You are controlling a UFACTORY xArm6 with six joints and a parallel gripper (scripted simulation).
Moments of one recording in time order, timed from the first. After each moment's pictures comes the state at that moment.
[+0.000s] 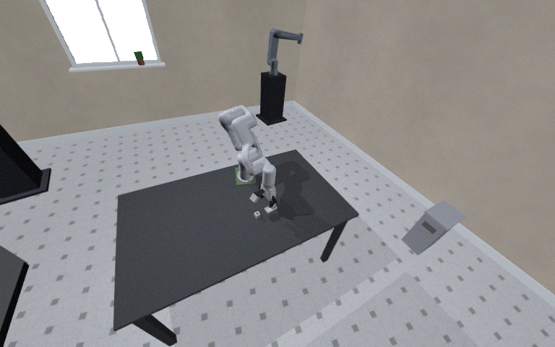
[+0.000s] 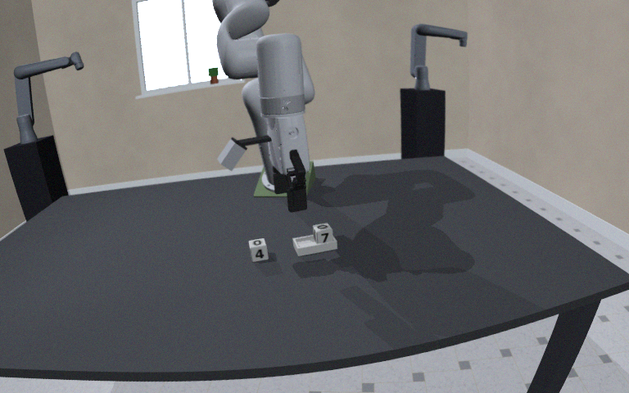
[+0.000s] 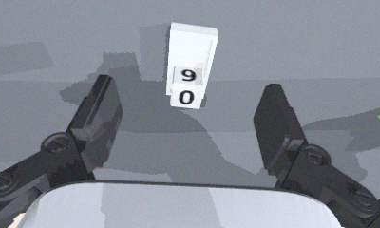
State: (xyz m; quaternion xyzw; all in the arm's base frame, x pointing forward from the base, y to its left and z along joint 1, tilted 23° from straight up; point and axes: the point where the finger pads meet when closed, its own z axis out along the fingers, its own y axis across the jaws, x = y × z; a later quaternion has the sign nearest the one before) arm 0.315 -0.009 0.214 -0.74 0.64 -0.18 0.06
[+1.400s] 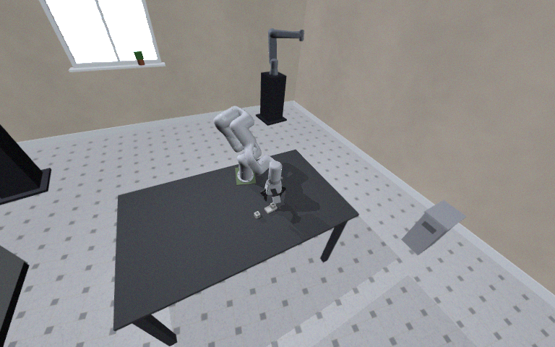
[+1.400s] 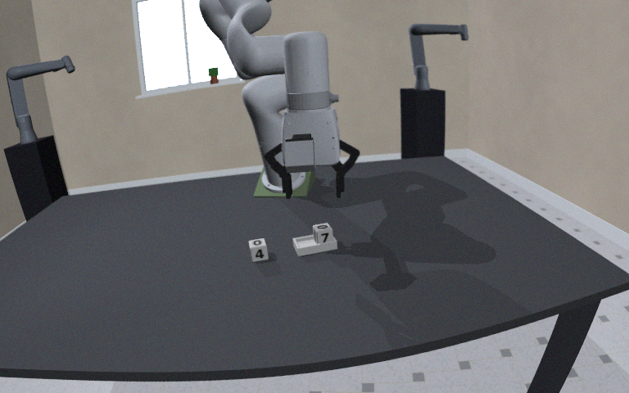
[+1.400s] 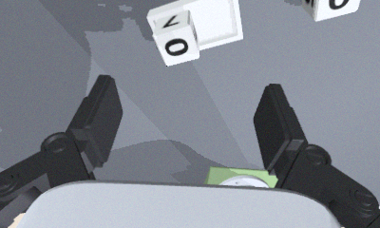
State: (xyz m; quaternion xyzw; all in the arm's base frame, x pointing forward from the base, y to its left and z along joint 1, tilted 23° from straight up) arm 0.310 0.036 0.207 -0.97 0.14 -0.19 -0.05
